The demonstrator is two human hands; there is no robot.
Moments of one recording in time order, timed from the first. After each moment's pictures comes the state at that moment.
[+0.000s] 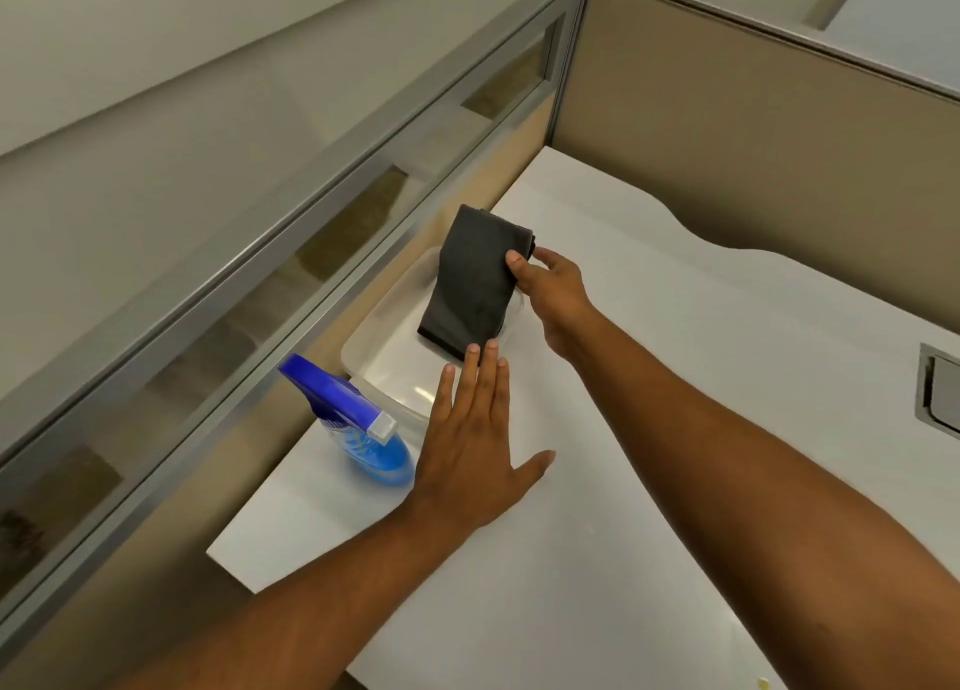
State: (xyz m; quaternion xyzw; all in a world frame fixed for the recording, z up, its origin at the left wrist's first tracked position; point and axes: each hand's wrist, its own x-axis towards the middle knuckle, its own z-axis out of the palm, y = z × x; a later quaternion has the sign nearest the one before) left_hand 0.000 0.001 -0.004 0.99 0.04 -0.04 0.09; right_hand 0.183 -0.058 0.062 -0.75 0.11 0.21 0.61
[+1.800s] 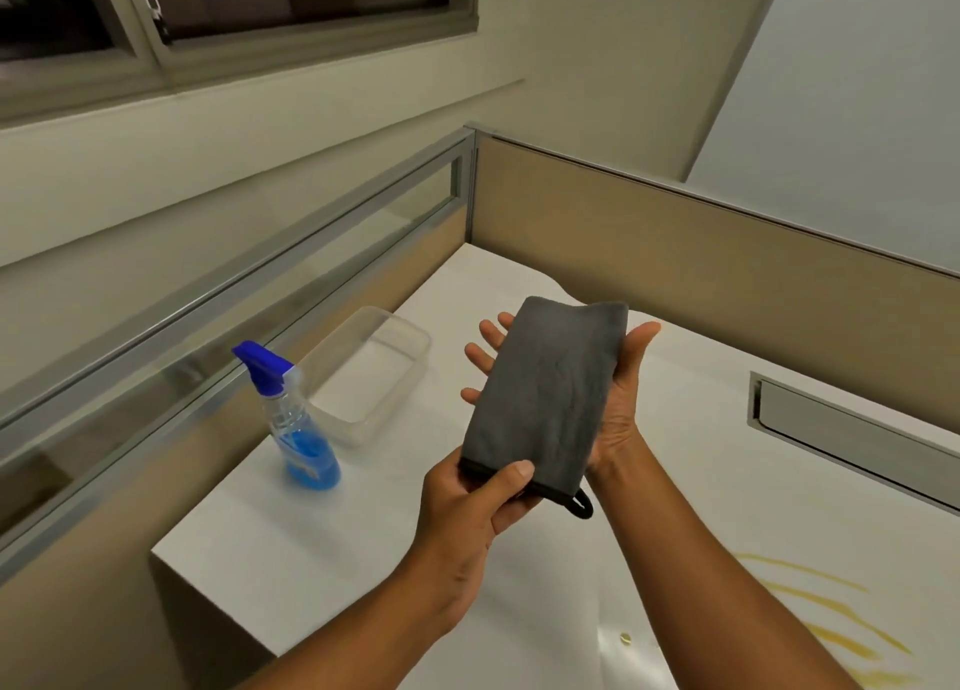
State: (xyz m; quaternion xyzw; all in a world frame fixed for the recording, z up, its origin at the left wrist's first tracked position) left_hand -0.104 -0.140 0.138 0.48 0.22 -0.01 0.85; right_hand 0.033 -0.244 0.155 -0.19 -0.17 0.44 0.86
